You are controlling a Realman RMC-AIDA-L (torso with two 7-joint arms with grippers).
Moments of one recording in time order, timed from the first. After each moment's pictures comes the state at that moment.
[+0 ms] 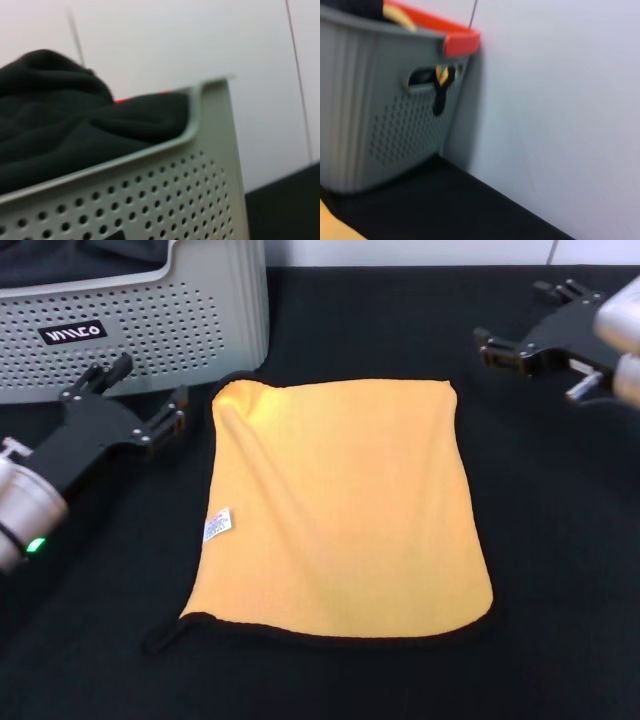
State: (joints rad) left arm -0.38 -2.08 0.87 0.18 1.05 1.20 -0.38; right arm 0.33 2.02 -1.70 -1.17 -1.67 -0.35 1.68
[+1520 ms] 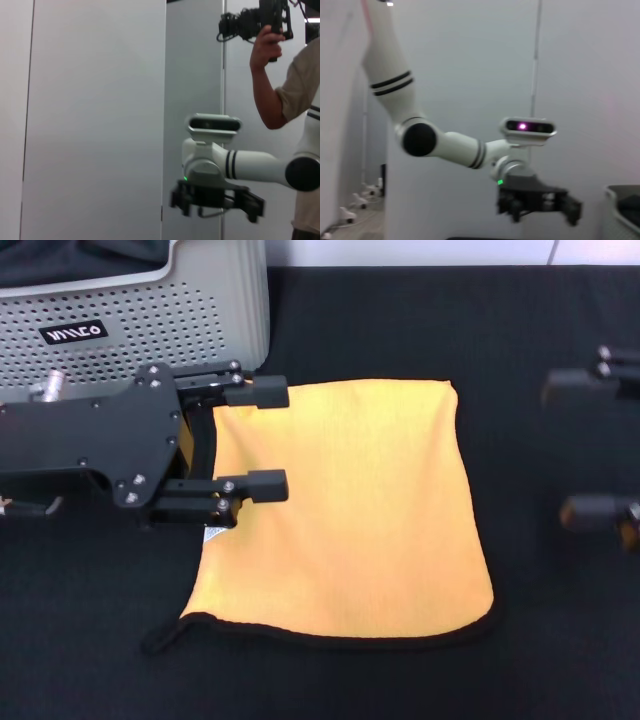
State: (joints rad) left arm -0.41 -1.99 0.94 0.77 1.49 2.00 -1.26; right arm 0.39 2.01 -0.93 -1.20 -1.50 -2.01 1.48
